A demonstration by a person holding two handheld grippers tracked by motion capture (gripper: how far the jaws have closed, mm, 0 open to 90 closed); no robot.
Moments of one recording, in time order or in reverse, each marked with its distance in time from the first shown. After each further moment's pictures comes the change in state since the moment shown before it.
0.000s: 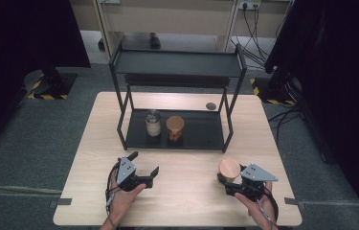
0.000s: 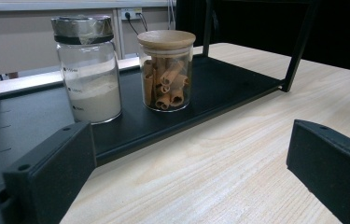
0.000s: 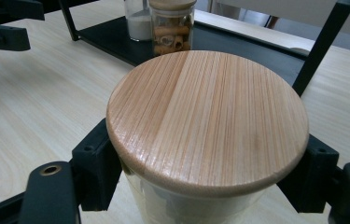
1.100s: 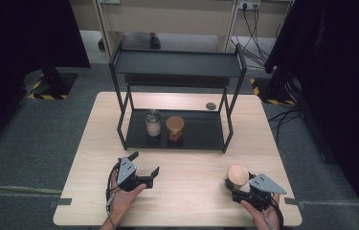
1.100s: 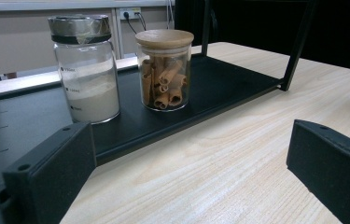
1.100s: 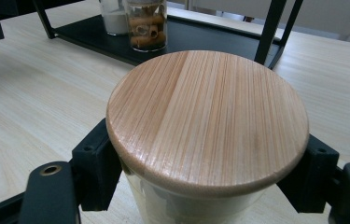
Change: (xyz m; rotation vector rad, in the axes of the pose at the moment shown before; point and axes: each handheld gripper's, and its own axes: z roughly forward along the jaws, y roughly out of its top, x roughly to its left) left arm 0.000 0.000 0.001 0.004 -0.005 0.005; right arm 0.011 -0.035 -0.019 -0.033 -0.087 0.052
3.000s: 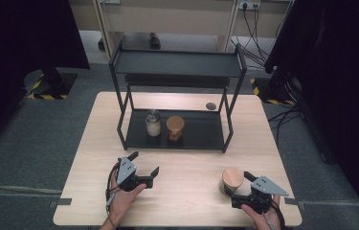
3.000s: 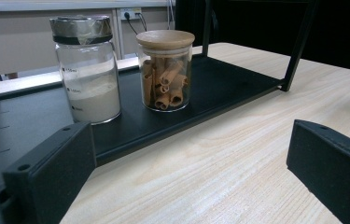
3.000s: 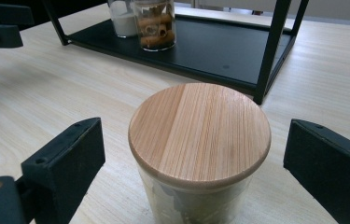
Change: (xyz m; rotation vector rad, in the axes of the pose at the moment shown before) left arm 0.000 0.000 0.000 0.000 0.003 0.000; right arm -0.003 -0.006 -0.003 0.002 0.039 0.066
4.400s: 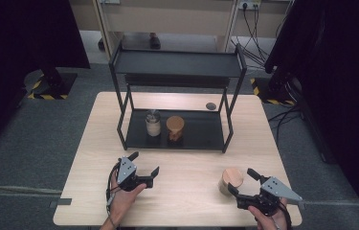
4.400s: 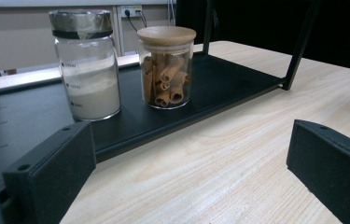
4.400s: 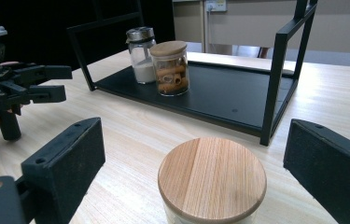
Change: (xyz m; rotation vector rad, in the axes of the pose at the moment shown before) left arm 0.000 -0.001 0.001 0.002 0.000 -0.007; right arm -0.005 -0.004 -0.022 -0.154 0.058 0.031
